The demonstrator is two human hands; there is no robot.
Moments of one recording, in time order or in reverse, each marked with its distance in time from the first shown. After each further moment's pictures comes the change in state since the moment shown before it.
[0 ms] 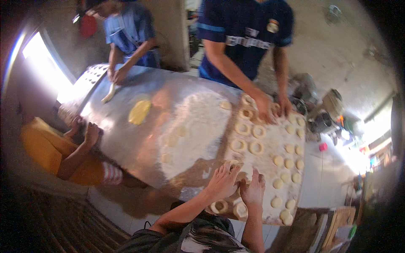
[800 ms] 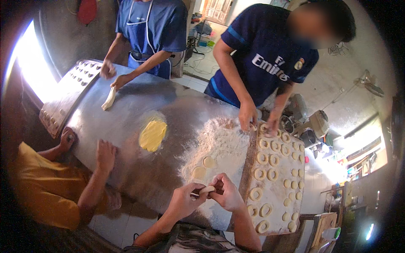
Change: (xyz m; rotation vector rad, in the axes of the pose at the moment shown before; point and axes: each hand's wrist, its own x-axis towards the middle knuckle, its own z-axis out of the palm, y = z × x) left_hand -0.069 -0.174 -0.206 -0.739 0.244 -0.242; right_hand 0.057 -0.237 0.091 0.913 -0.618 -0.060
